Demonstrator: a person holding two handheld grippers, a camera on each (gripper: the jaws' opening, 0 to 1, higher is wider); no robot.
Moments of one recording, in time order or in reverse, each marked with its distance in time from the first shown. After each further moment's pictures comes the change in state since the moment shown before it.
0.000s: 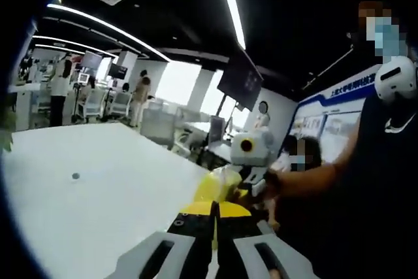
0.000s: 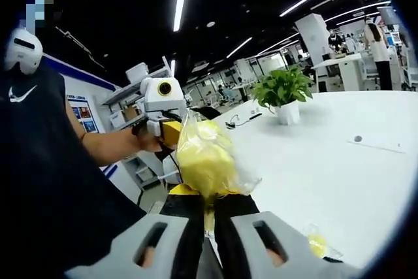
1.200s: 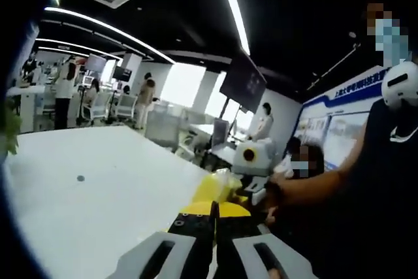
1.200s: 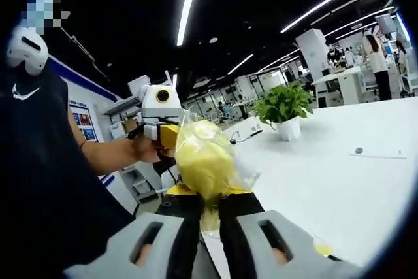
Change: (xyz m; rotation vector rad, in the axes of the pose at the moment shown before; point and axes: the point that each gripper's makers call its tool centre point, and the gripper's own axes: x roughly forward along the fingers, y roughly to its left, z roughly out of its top) left arm -0.010 -0.015 0.013 -0.005 -0.022 0.028; right arm 0.003 0.013 0.012 -0.040 -0.136 0.006
